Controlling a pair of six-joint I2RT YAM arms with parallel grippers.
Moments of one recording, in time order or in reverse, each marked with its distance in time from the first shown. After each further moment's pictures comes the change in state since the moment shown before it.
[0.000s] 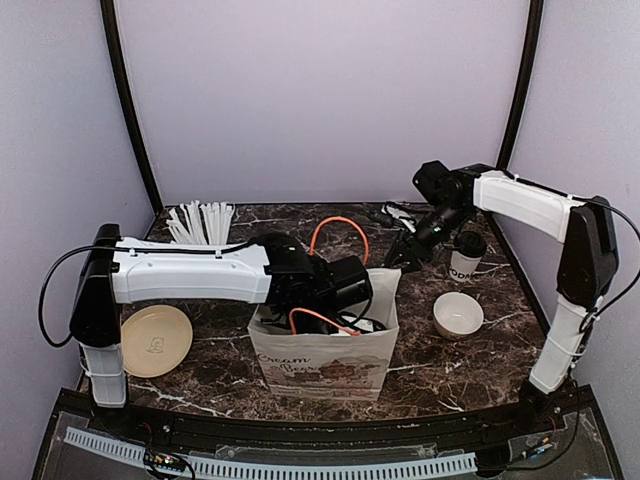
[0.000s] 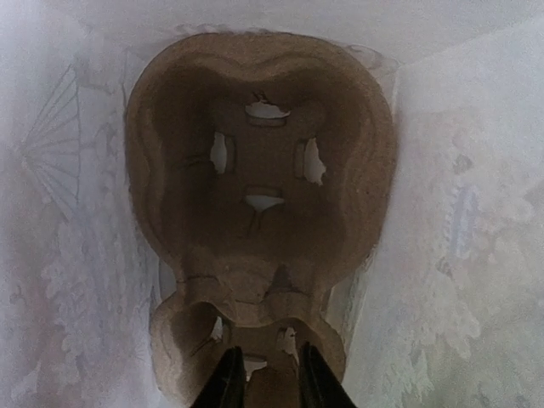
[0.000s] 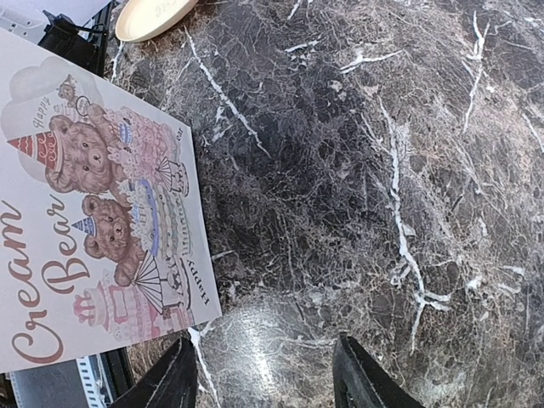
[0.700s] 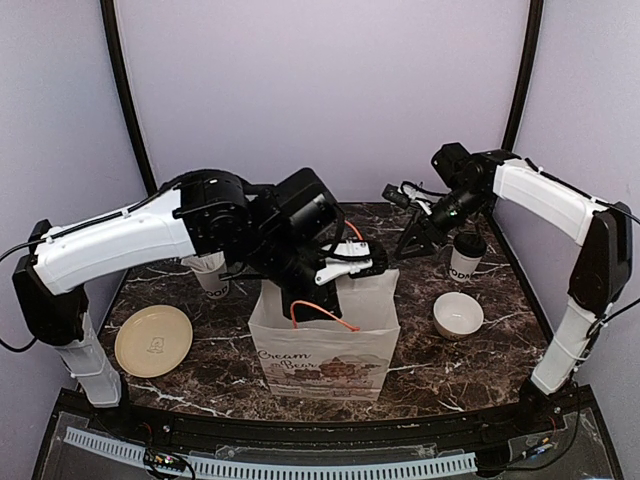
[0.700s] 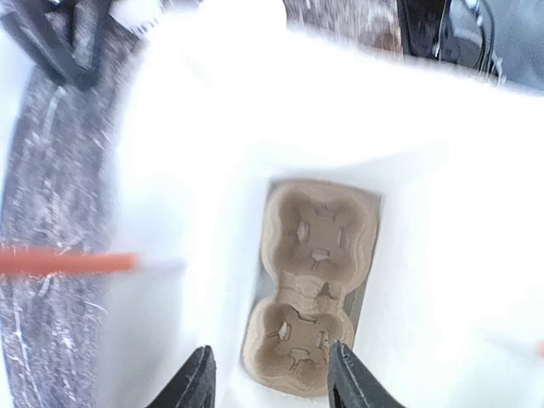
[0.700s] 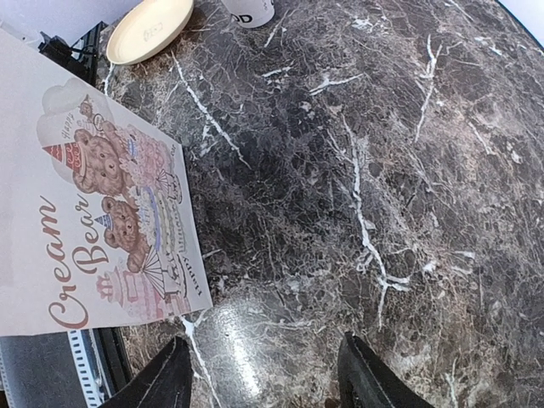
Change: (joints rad) left arm 0.006 -0.203 0.144 0.002 -0.063 -0.040; right arm -0.050 -0.078 0.050 -0.052 0.020 0.003
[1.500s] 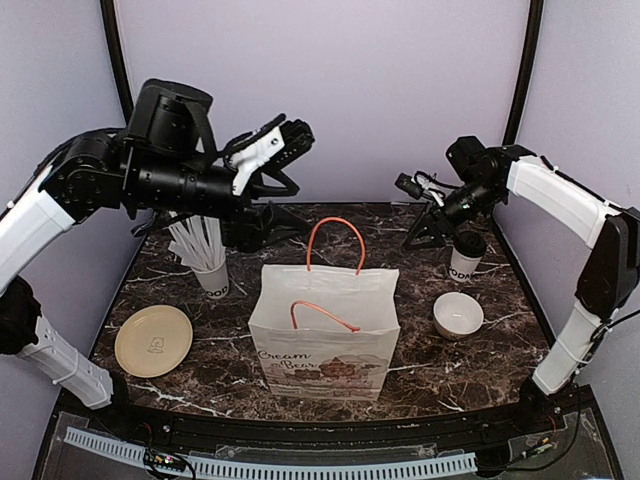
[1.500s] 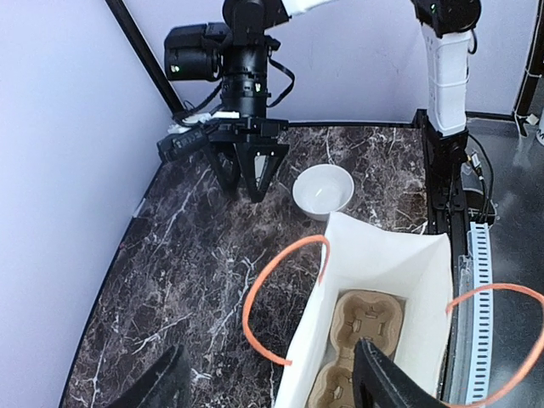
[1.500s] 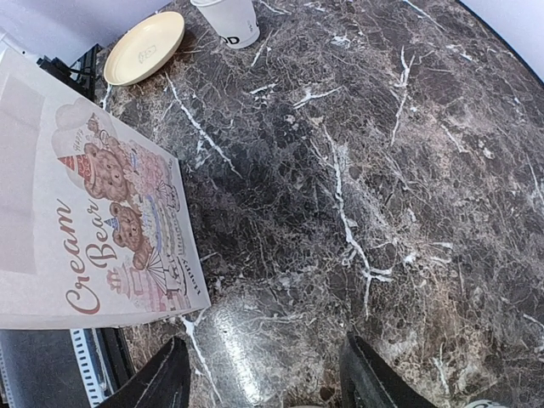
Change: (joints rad) left arm 0.082 -0.373 -0.001 0.195 0.024 0.051; right arm -0.065 -0.051 0.005 -0.018 -0.029 0.008
